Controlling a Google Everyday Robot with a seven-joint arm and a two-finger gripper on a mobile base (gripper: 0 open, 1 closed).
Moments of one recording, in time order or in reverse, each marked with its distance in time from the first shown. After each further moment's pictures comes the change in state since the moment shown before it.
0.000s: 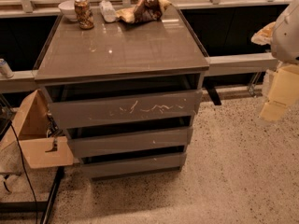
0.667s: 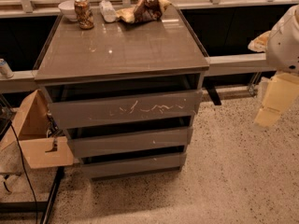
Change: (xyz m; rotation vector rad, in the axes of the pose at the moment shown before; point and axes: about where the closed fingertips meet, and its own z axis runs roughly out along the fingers) arm 0.002 0.004 0.016 -0.014 -0.012 0.014
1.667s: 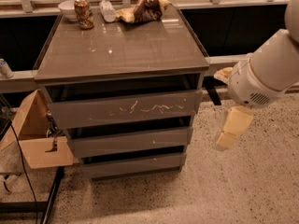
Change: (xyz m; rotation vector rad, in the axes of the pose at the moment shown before) arm -0.028 0.022 0.090 -0.077 -0.150 -0.023
